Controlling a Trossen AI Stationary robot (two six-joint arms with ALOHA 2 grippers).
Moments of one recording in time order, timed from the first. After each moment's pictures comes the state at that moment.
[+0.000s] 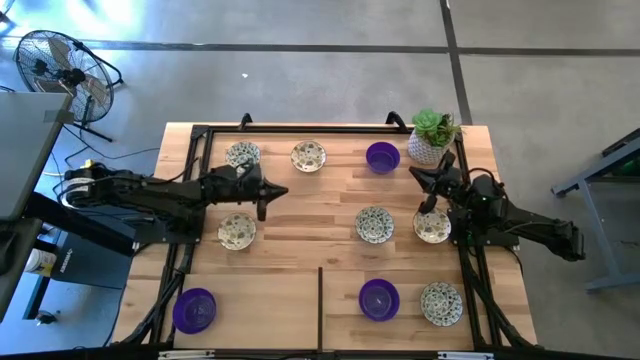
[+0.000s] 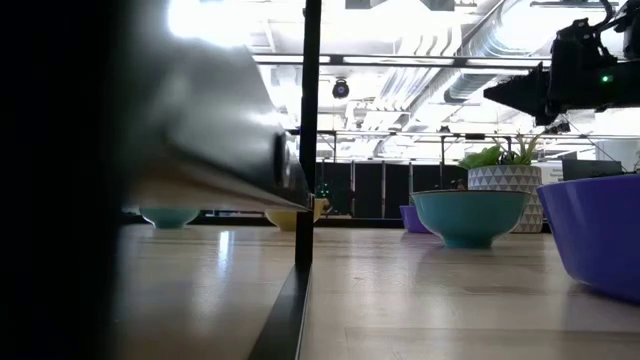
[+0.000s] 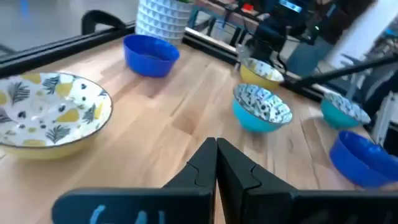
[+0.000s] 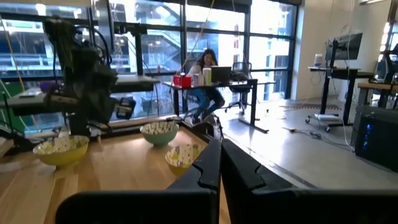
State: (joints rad) left arm 0.23 1.09 0.26 0.63 0.05 -0.32; right arm -0.36 0.03 0.01 0.17 0.12 0.00
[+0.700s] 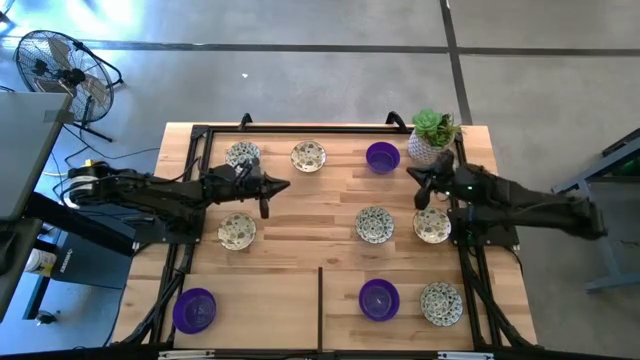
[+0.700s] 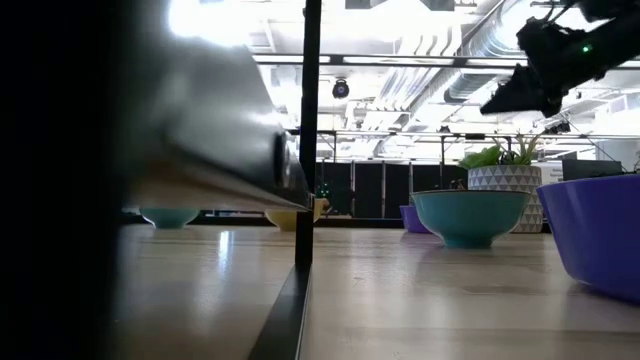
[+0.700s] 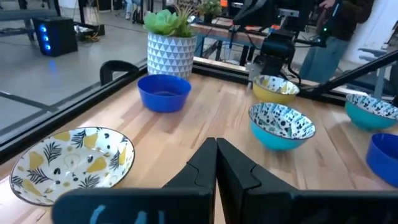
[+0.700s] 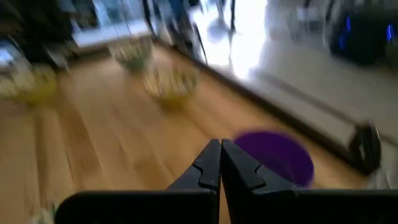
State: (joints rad) left arm 0.23 1.13 0.27 0.77 -0.01 -0.13; right arm -0.22 0.46 0.39 -0.34 0.36 0.22
